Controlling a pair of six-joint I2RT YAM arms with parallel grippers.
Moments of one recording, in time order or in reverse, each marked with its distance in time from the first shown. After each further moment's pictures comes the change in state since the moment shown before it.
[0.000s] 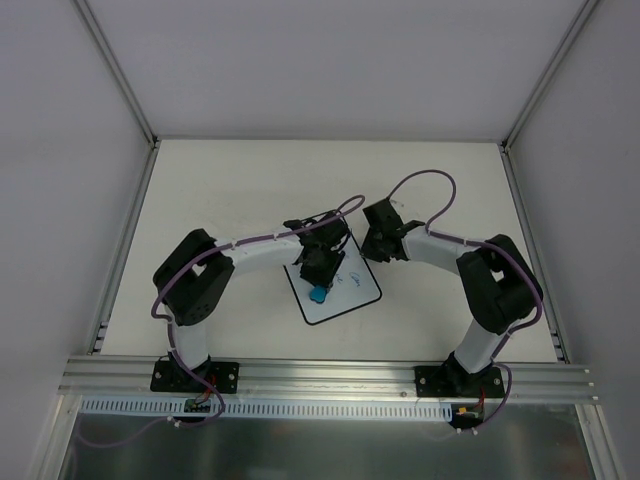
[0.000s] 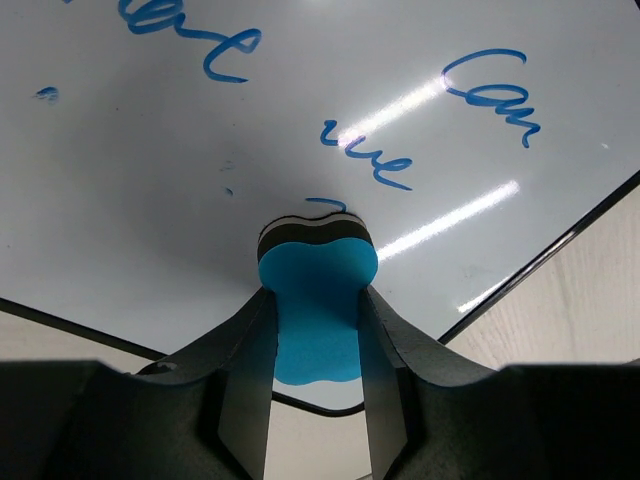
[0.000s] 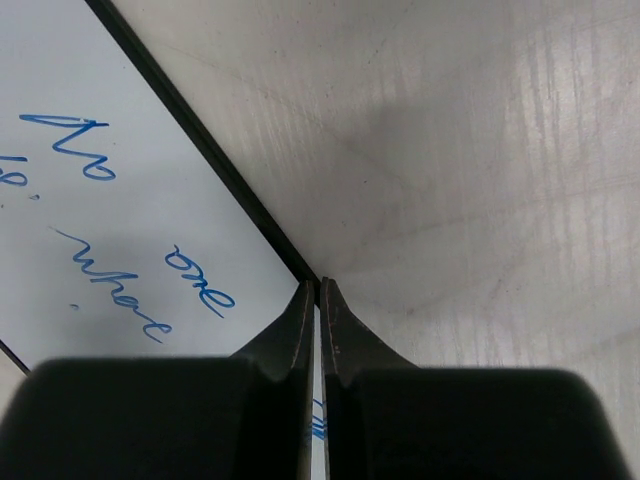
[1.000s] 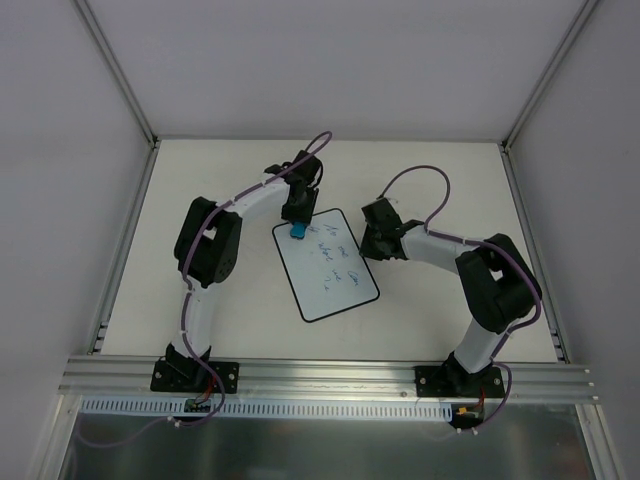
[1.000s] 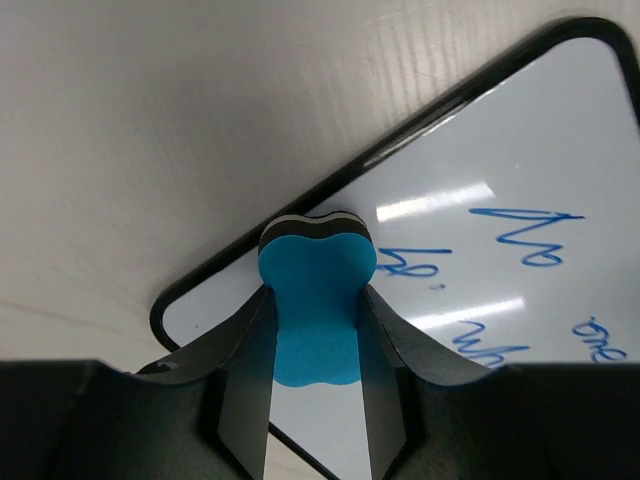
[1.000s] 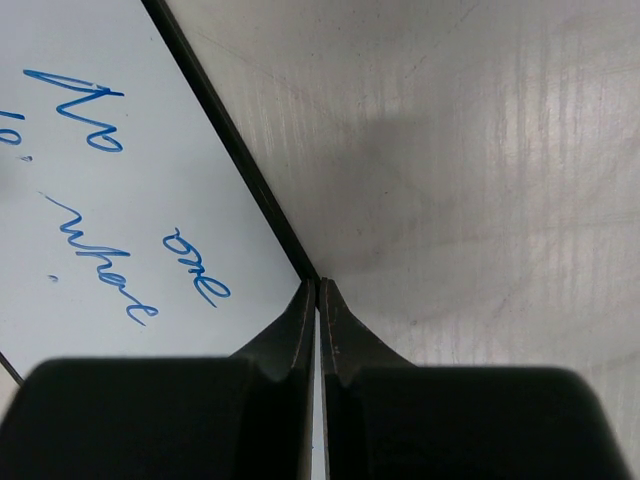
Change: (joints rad) left arm 0.323 0.277 0.469 -0.090 -0.134 0.136; right arm 0.004 0.005 0.010 0.016 -0.016 -0.111
